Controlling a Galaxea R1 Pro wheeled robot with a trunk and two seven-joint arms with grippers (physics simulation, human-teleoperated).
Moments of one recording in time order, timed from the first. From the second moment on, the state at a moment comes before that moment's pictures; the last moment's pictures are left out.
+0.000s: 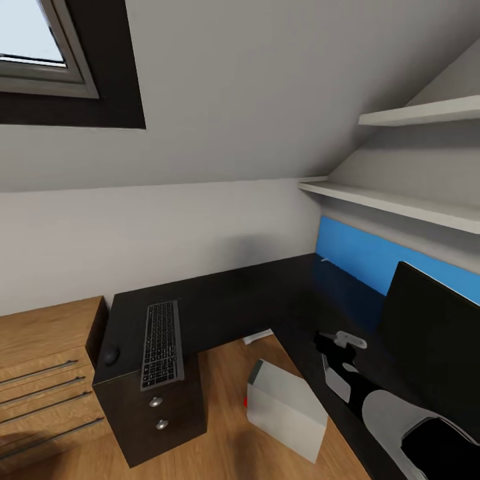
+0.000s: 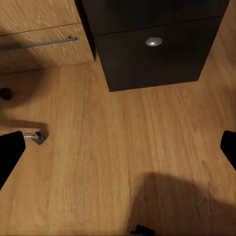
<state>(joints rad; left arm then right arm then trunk) -0.05 -0.03 -0.29 -0.04 0.39 -0.86 0.28 -0.84 -0.06 0.51 -0.15 -0.82 -0.36 -0.19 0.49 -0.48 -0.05</state>
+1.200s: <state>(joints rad) -0.05 -0.10 -0.29 -1.01 0.45 0.38 0.54 -0.84 -0.08 0.51 -0.15 -0.82 -0.37 -0.18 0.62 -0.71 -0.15</state>
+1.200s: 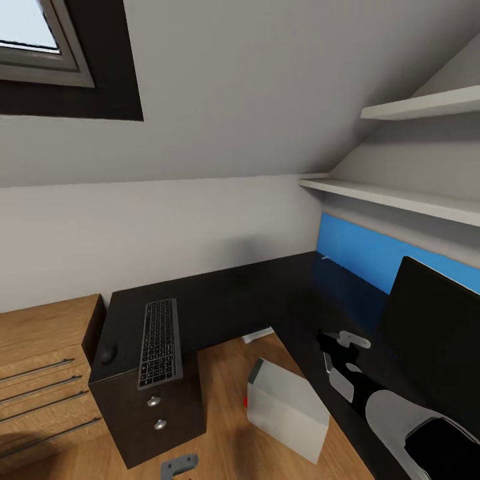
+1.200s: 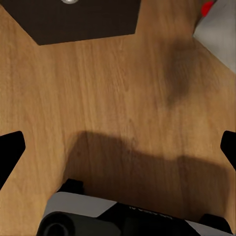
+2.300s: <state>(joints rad) -0.04 -0.06 -0.30 -1.04 0.46 0.31 0.54 -0.84 -0.18 0.34 -0.36 -0.91 0.08 -0.20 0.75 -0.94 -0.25</state>
